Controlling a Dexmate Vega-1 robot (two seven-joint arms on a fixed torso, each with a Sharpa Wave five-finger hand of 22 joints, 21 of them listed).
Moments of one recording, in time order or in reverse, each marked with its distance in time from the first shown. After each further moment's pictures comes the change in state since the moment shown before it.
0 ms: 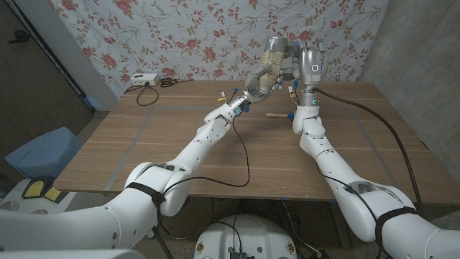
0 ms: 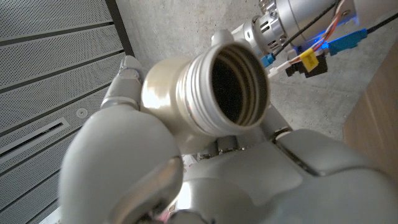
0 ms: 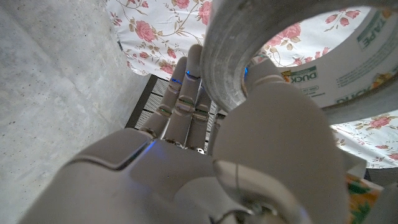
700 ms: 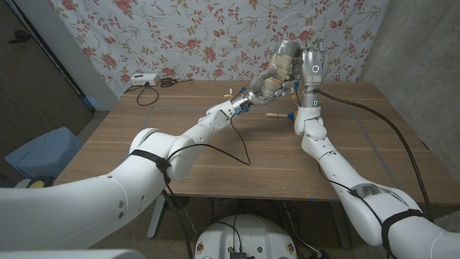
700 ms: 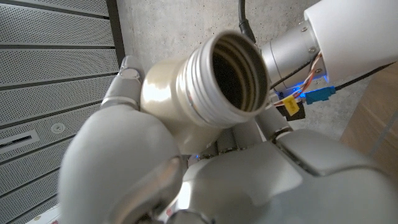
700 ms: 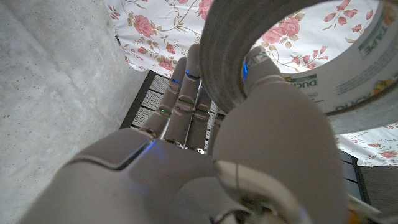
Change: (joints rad) left arm -0.209 -0.065 -0.056 0.377 0.124 0.022 -0.278; left_hand -0.001 0.001 0.017 -0.003 -0.007 0.002 0.002 0.000 0.016 -0.004 -0.004 0.000 0.000 0.003 0.003 0.053 0.031 0.016 -0.005 0.036 0.001; right arm -0.011 -0.044 -0.047 -0.031 0.029 -0.035 0.001; right_hand 0.000 0.000 0.000 0.000 0.003 0.000 0.000 0.000 -0.005 0.017 0.001 -0.003 0.000 0.000 0.000 -0.009 -0.001 -0.007 0.003 0.007 -0.005
